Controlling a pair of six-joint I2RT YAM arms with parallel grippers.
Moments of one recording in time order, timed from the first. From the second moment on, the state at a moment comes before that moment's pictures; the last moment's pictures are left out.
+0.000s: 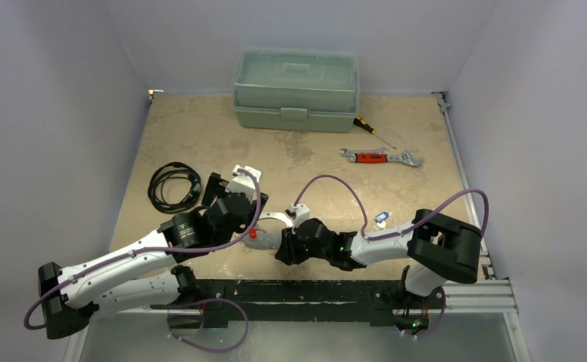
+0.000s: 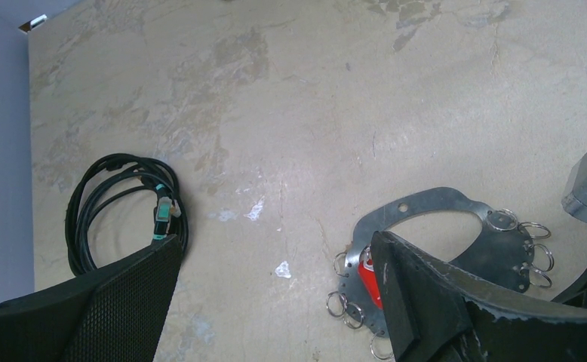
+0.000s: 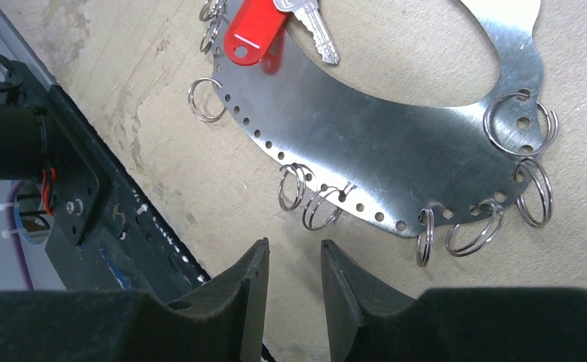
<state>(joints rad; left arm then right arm) -1.04 0.87 0.77 -0.54 -0.80 -0.17 1.20 1.56 0.54 0.40 0.06 0.76</state>
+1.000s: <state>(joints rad) -1.04 0.88 0.77 -0.54 -0.79 -0.17 1.20 1.56 0.57 0.39 0.11 0.74</state>
